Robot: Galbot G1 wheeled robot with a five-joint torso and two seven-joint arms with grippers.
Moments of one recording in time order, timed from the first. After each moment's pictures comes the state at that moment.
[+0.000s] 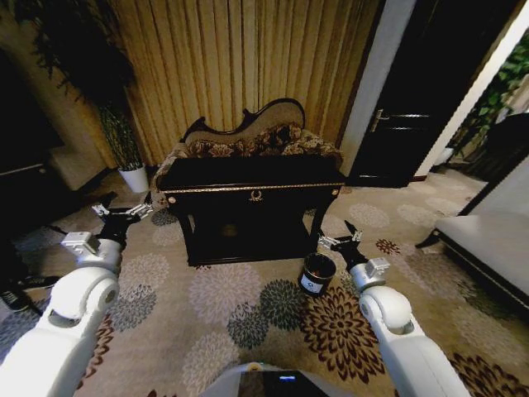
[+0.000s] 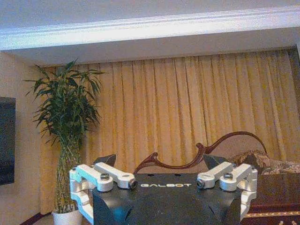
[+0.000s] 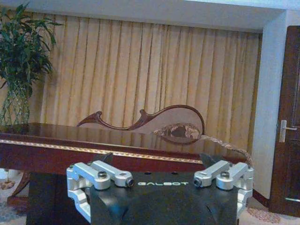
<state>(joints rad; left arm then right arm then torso) 1.34 -0.90 -0.78 -2.21 -0.63 0.23 -0.28 -1.40 1.15 0.61 2.07 0.33 -0.12 0.00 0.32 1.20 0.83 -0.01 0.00</state>
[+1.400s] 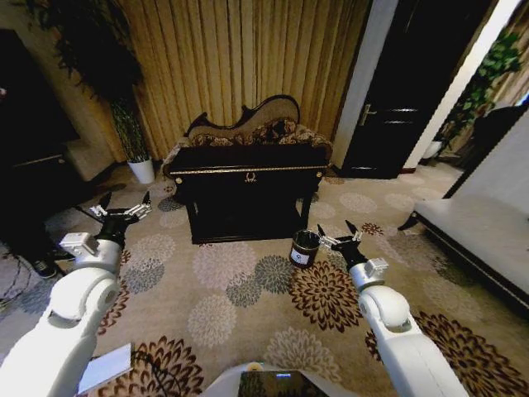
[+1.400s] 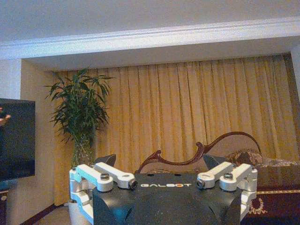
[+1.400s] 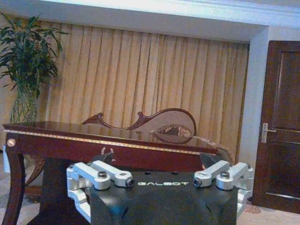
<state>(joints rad) 1.34 -0.90 -0.79 -2.21 -0.64 0.23 -0.29 -1.38 1.15 0.61 2.03 0.32 -0.09 0.00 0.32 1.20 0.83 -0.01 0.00</state>
